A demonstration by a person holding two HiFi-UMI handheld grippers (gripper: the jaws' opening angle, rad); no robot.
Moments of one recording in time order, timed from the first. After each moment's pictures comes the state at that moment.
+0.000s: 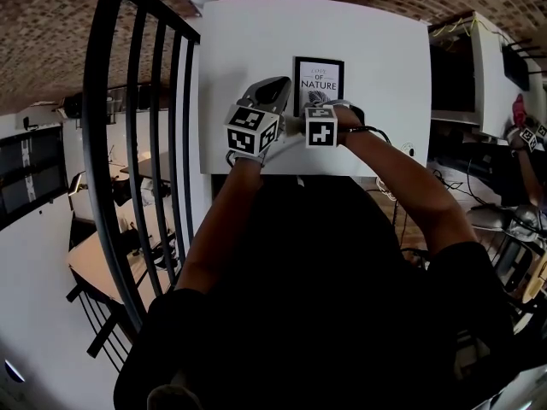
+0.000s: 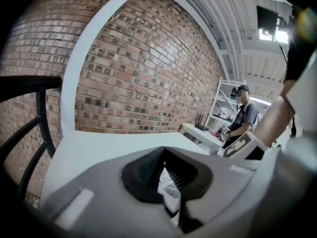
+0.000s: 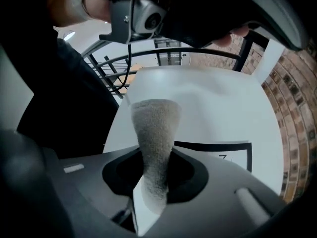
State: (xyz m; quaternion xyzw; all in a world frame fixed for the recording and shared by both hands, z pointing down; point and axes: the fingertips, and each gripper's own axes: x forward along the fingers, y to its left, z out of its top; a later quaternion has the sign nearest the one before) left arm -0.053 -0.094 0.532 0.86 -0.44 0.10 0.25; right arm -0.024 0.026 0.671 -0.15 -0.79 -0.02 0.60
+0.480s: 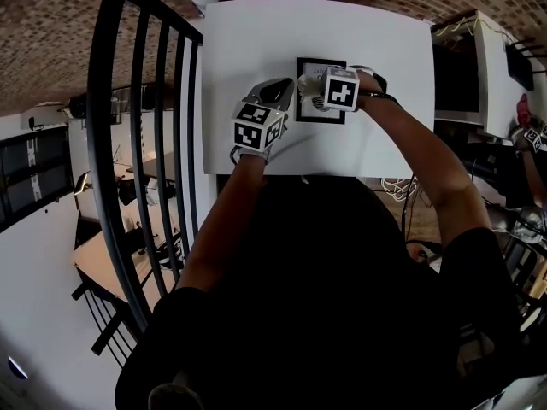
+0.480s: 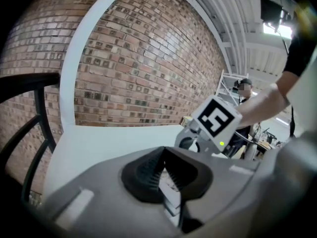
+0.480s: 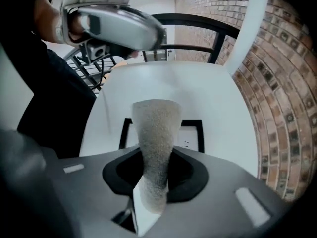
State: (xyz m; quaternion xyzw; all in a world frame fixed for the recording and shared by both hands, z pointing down) left arm -0.048 -0.097 0.551 0.85 -0.44 0.14 0.26; right arm 0.014 -0.086 0.654 -0.07 -0.78 -0.02 0.62
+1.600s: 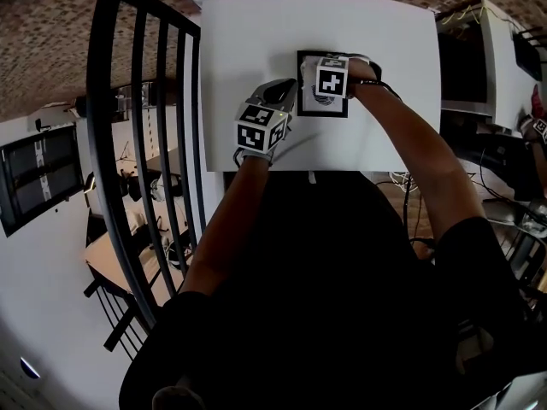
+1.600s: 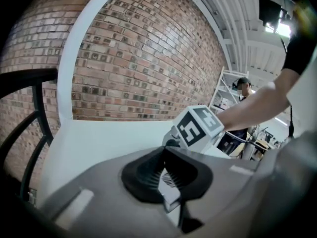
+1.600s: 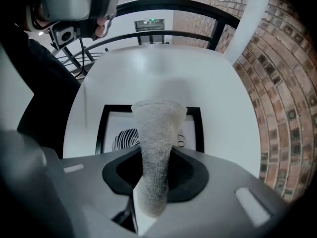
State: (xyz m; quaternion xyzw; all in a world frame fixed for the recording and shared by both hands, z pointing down) left arm -0.034 -0.084 0.564 0.85 -0.43 0.16 0.28; right arm 0.020 -0.111 0.702 -0.05 -0.75 -0.04 0.66
